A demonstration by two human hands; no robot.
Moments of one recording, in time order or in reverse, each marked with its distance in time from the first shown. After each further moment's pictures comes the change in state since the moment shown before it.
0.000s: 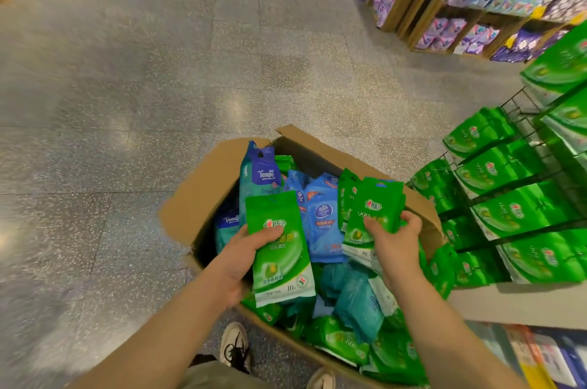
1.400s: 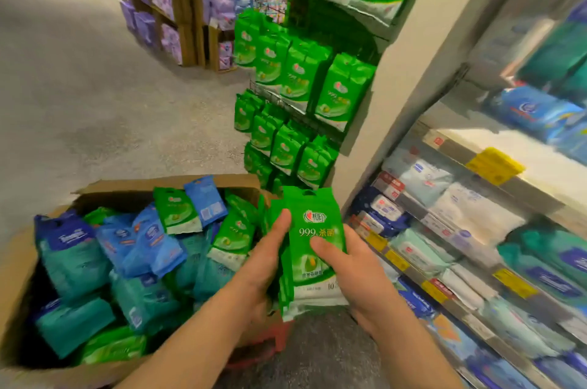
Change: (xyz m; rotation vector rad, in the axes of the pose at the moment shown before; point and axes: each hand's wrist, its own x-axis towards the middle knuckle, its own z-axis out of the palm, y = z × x) left_hand -0.123 -0.156 0.248 0.412 -0.599 -0.231; right_hand -0.207 0.020 -0.259 0.288 0.030 -0.048
